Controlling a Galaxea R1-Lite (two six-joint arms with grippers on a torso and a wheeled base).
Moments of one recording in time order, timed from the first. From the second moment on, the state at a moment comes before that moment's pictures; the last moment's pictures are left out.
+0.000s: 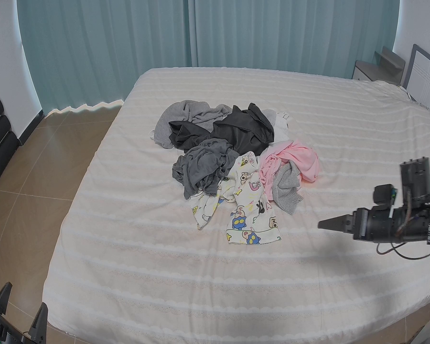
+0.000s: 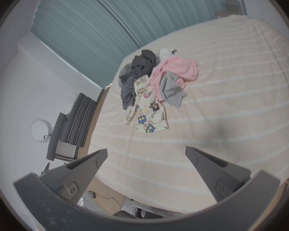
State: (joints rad) left arm 0.00 0.02 -0.02 0.00 -0.04 -0.01; right arm 0.30 1.51 -0.60 -0.29 0.27 0.43
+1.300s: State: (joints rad) left arm 0.00 0.02 -0.02 0.00 -0.04 -0.03; right arm 0.39 2.43 -1.31 -0.45 0.10 0.49
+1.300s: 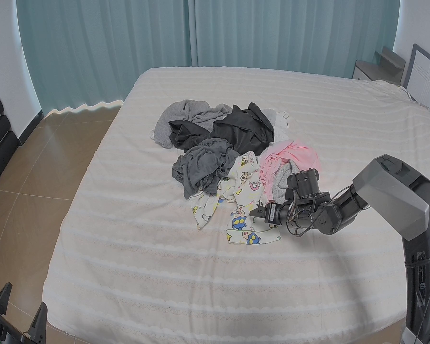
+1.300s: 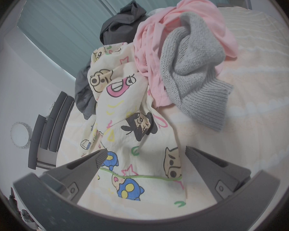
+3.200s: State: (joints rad) left arm 0.00 0.02 -0.02 -0.01 -0.05 0.00; right arm 0.58 1.89 -0.44 -0.95 0.10 0.49
